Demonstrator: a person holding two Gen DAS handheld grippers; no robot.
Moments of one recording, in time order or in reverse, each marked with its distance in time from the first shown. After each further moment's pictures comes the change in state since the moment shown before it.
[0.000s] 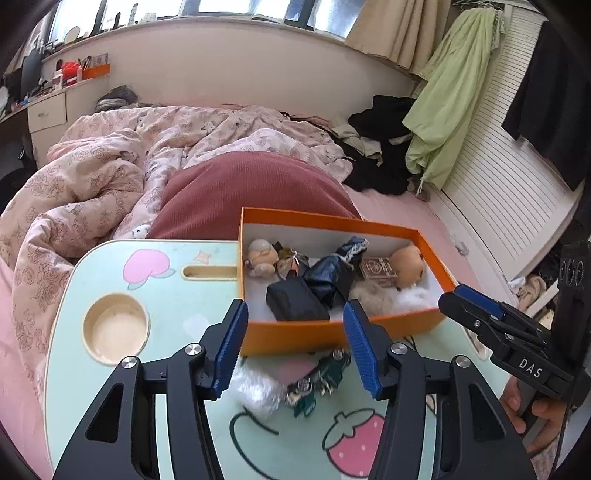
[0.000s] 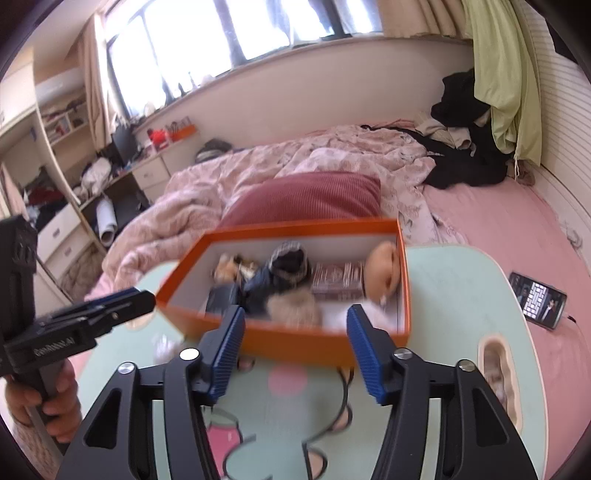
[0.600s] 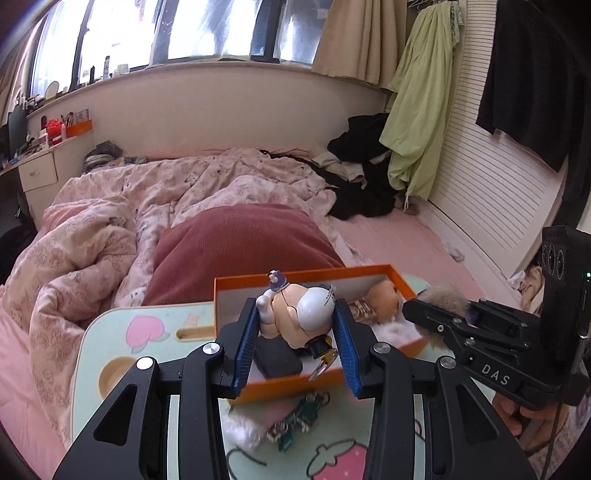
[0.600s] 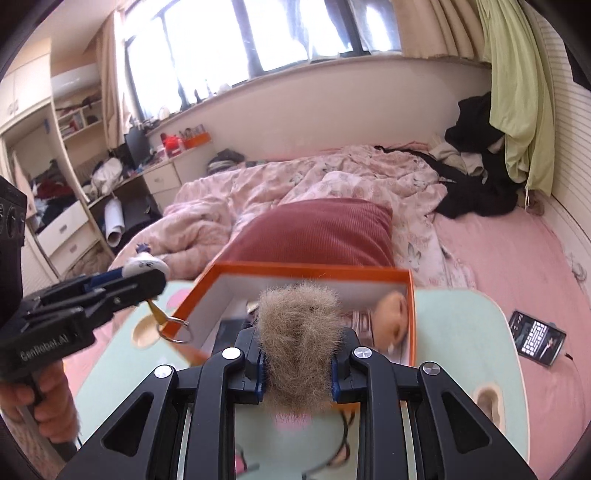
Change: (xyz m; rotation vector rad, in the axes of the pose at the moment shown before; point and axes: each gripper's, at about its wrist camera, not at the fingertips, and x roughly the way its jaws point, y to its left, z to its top) left arm 0.002 -0.037 0.066 0.108 -0.093 0.016; right arm 0.016 0.003 0.055 -0.020 -0.052 0.016
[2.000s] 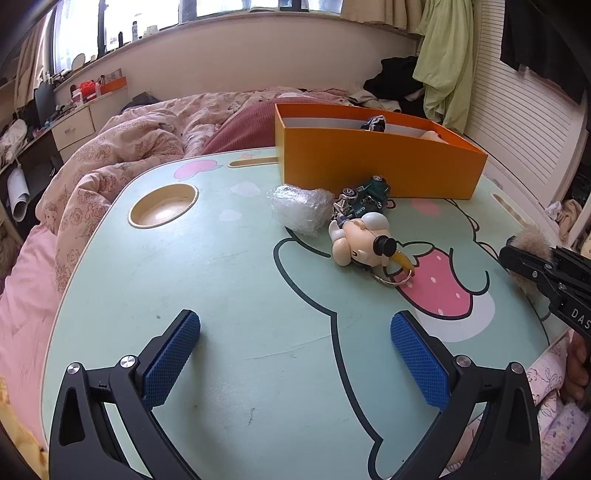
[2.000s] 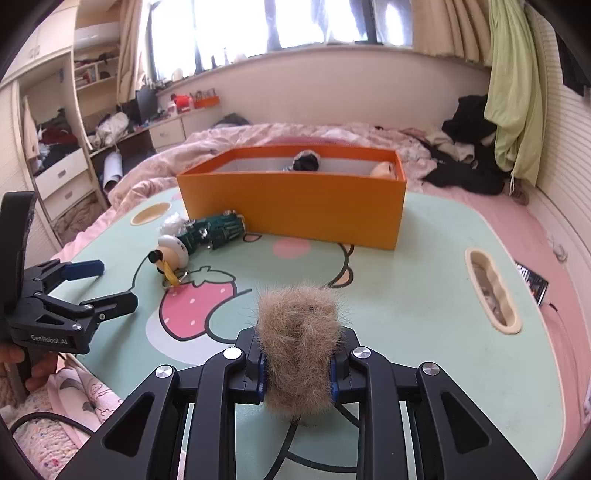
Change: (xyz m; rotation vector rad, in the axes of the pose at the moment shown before) left arm -0.032 0.022 -0.185 0.011 0.144 0.149; right arm -0.053 0.017 -0.160 -0.123 0.019 -0.073
